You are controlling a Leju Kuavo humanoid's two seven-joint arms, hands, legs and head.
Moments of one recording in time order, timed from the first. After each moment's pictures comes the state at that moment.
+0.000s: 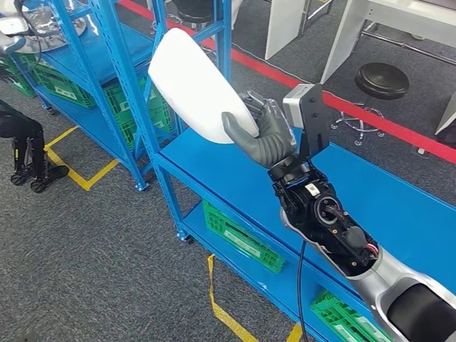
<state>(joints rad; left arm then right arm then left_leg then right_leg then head) -0.27 0.21 -0.67 -0.25 0.92 0.49 -0.34 -0.53 -0.27 0.63 -1.91 -0.31 -0.39 0.08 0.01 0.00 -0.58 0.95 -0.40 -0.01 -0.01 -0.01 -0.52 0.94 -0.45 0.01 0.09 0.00</state>
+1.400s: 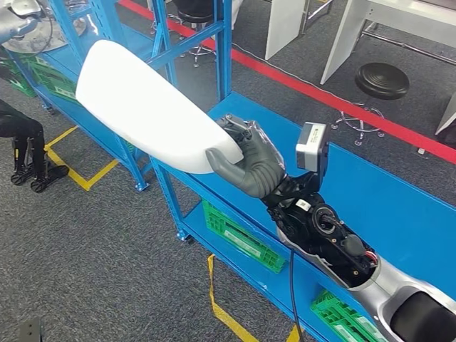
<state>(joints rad) -0.32 0.20 -0.67 -0.25 0.87 0.46 -0.29 -0.49 -0.27 0.68 -1.92 -0.44 -0.07 -0.21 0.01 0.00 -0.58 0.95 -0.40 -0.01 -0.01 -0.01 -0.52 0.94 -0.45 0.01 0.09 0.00</state>
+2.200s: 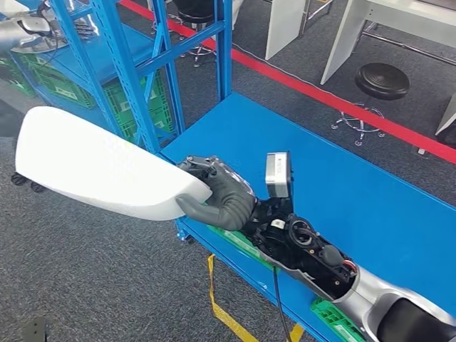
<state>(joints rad) -0.32 0.19 -0.67 -0.25 0.87 0.46 -0.27 -0.46 -0.20 0.76 -1.82 -0.50 0.15 -0.25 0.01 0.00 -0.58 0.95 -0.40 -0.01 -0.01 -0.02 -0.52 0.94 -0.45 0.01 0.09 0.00</state>
